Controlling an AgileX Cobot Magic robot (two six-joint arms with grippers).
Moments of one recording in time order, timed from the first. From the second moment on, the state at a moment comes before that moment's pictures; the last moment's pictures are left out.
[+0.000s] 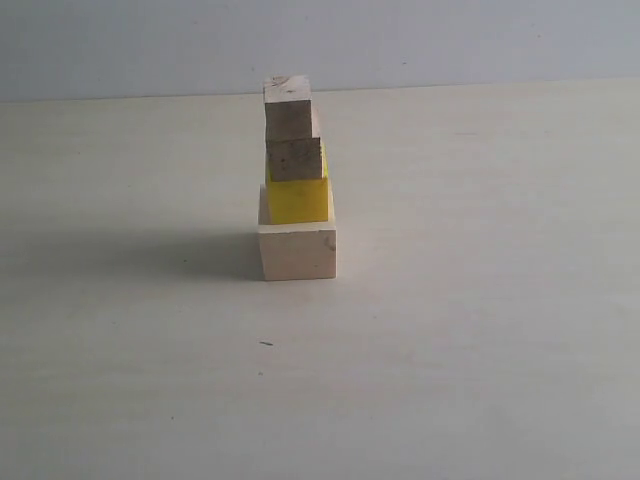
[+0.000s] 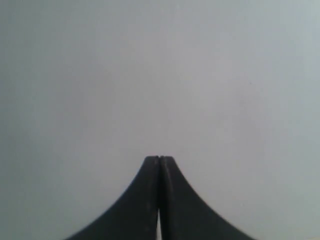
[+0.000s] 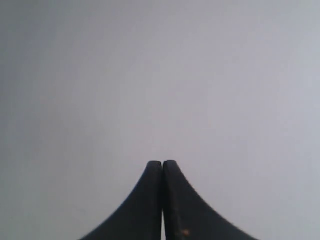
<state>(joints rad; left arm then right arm) -0.05 0.43 -0.92 -0.52 0.38 0.58 0.32 0.46 -1.00 0.61 0.20 -0.87</state>
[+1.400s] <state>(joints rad) 0.06 0.00 -0.59 -0.50 0.56 0.44 0.32 0.00 -1.01 -0.22 0.80 0.00</state>
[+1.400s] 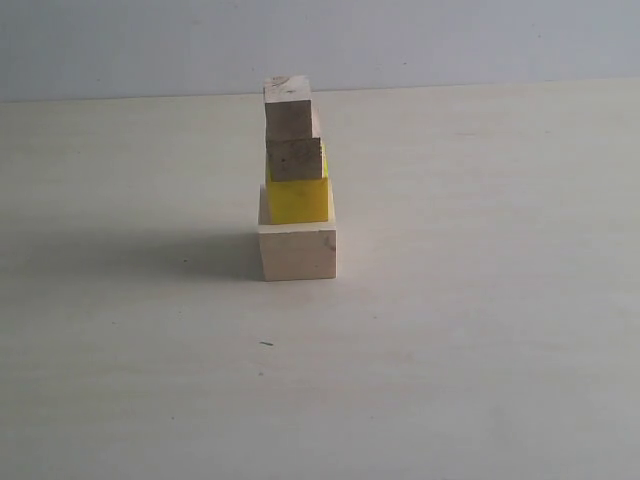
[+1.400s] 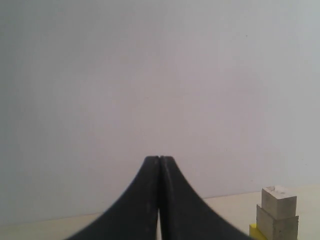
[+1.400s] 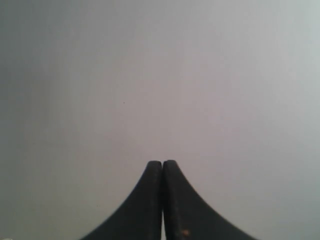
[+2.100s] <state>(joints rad) 0.15 0.00 -0.41 -0.30 0.48 0.25 0.32 0.00 -1.01 -0.22 0.80 0.00</state>
